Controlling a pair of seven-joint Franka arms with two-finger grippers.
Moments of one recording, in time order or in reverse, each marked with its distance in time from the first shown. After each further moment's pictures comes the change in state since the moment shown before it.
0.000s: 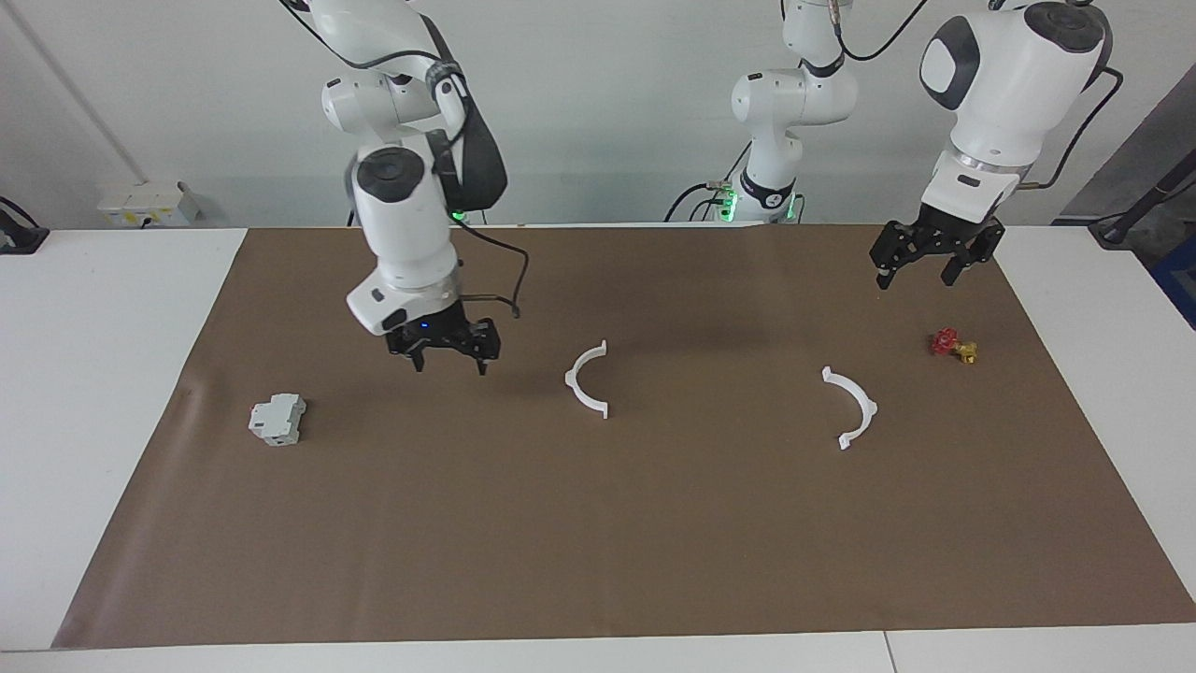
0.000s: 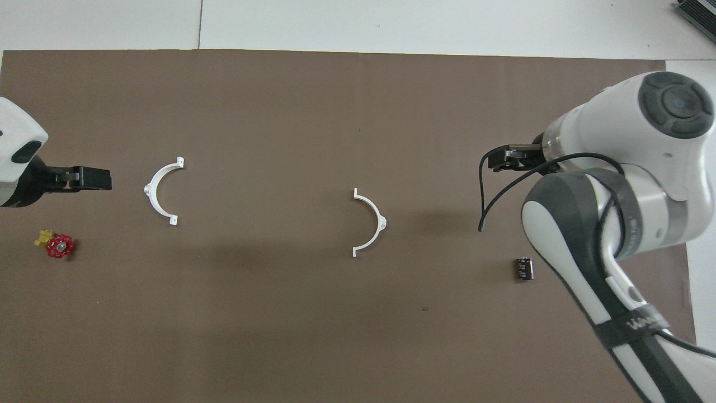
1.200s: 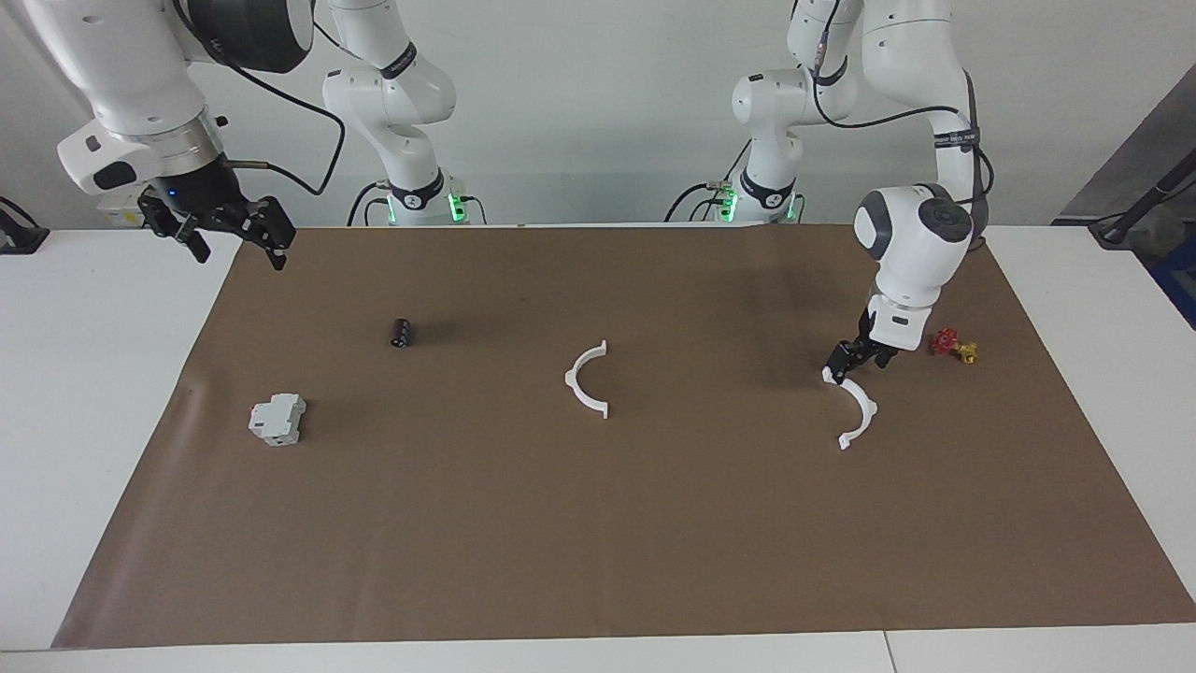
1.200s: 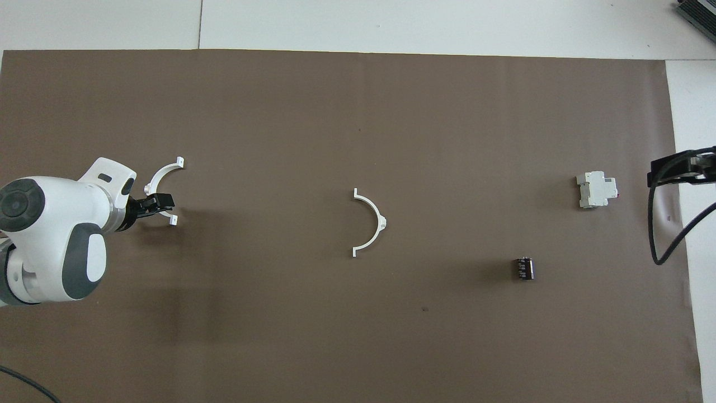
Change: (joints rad) left arm 0.019 0.216 -0.007 -0.338 0.000 0.537 -0.325; right arm -0.215 -0.131 0.017 0.199 -0.071 -0.392 -0.202
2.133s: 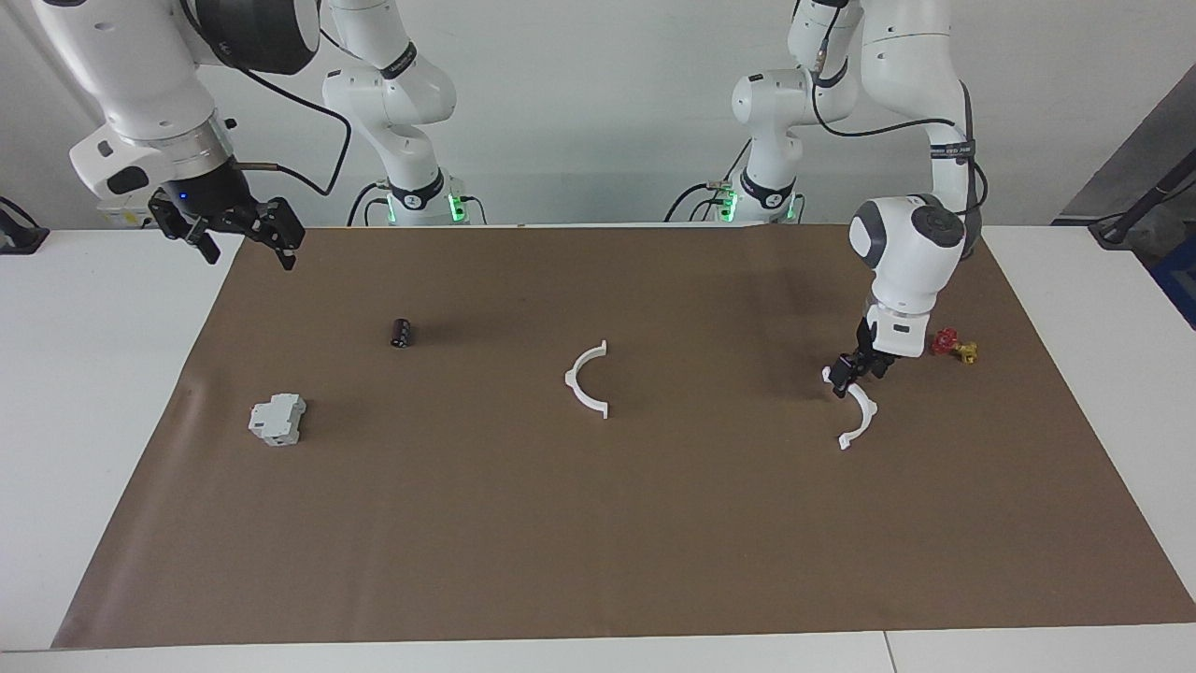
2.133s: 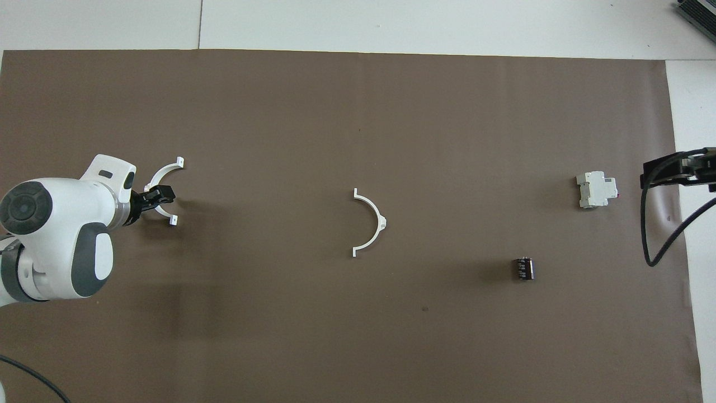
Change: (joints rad) left arm -0.001 0.025 -0.003 0.000 0.000 0.058 -0.068; right arm 0.014 0.000 -0.007 0.000 0.001 -0.004 0.000
